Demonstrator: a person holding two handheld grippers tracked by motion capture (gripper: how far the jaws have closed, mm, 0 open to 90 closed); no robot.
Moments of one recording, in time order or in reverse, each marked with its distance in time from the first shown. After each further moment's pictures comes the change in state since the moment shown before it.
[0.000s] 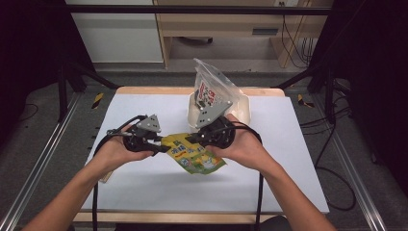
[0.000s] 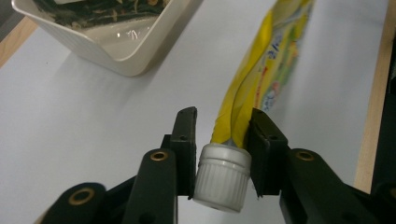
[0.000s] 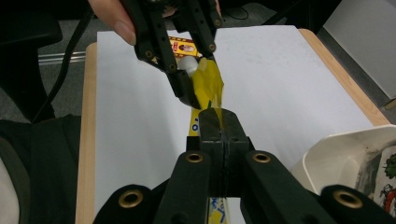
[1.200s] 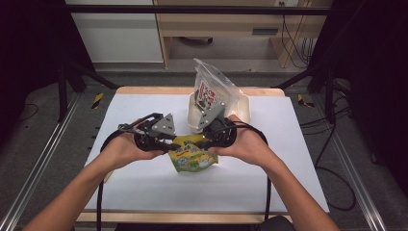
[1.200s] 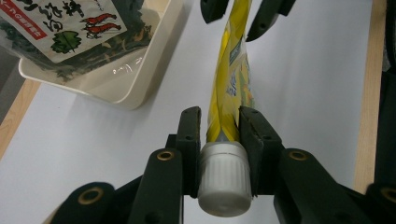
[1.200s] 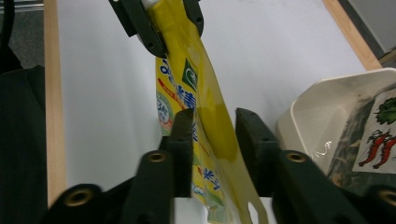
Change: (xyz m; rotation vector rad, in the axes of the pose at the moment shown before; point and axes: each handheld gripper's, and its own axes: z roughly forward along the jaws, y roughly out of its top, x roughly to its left) left arm -0.021 0.042 -0.002 0.048 0.023 0.178; right arm -0.015 -0.018 0.016 0.205 -0.040 -0.004
